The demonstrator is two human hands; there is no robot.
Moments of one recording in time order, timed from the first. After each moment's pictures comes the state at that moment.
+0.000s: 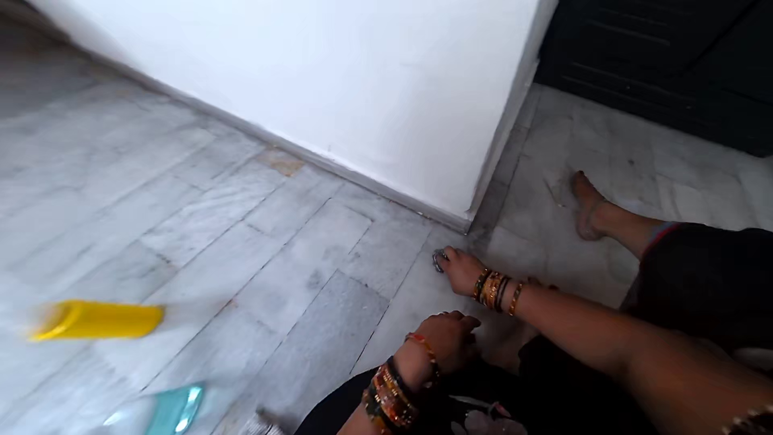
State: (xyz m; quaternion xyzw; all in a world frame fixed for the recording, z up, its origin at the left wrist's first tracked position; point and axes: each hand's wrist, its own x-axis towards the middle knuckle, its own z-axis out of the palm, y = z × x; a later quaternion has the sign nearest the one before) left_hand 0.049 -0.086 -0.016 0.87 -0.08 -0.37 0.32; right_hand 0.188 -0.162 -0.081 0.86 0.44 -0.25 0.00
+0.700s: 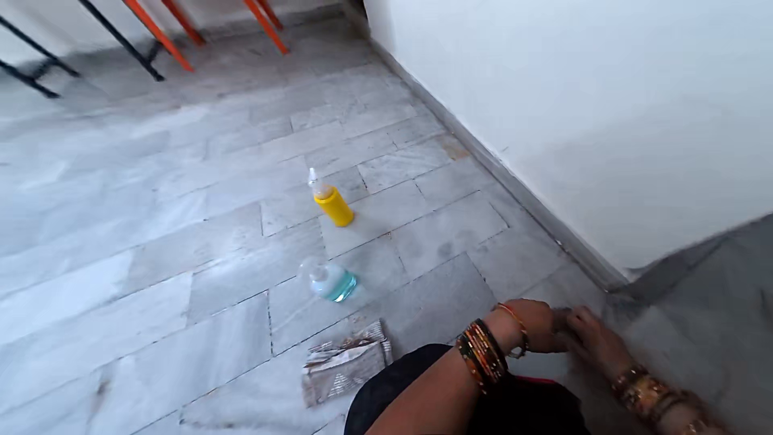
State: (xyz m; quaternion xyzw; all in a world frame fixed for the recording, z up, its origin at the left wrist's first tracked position) left_hand 0.051 -0.011 -0.004 0.88 0.02 -0.26 0.40; right_hand 0.180 -0.190 -0.095 0.84 0.50 -0.20 -0.09
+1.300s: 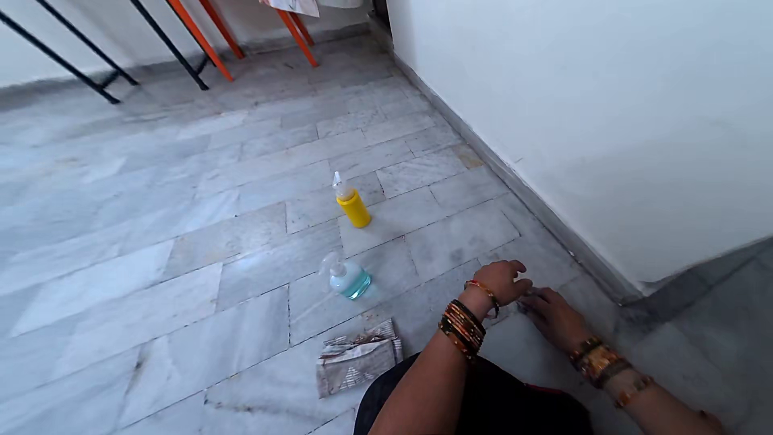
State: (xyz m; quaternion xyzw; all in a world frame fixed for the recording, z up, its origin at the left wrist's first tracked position) left_hand 0.032 0.053 -0.010 0.86 0.24 -0.12 0.44; right_hand 0.165 -0.111 -0.107 0.79 0.56 -0.22 -0.10
